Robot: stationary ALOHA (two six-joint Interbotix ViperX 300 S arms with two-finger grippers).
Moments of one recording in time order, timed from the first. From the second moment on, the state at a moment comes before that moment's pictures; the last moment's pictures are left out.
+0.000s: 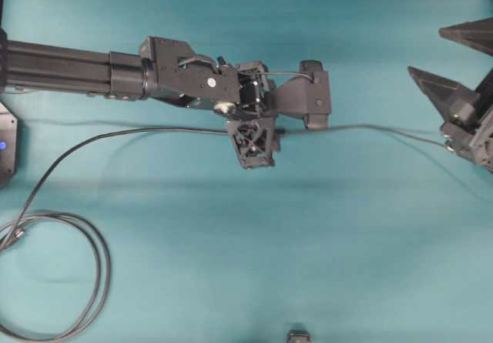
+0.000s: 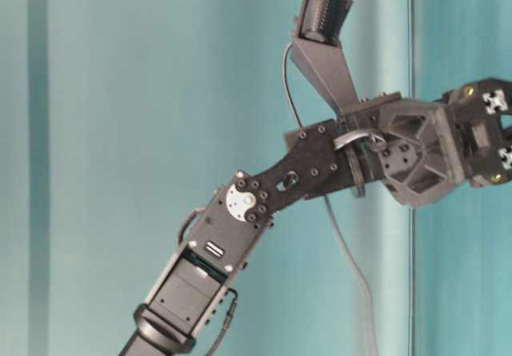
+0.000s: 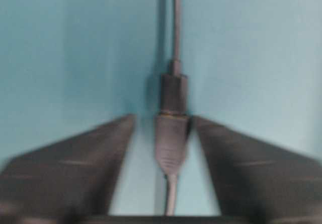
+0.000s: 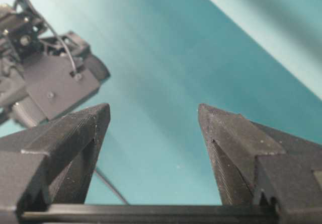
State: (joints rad) left arm 0.06 0.47 0.08 -0.05 0.68 0.07; right arm 0.58 -0.64 0.66 -1.07 1.37 1.37
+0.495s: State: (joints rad) left arm 0.02 0.30 0.08 -0.05 0.81 0.00; right arm 0.58 -0.79 0.74 -1.06 1.33 1.41
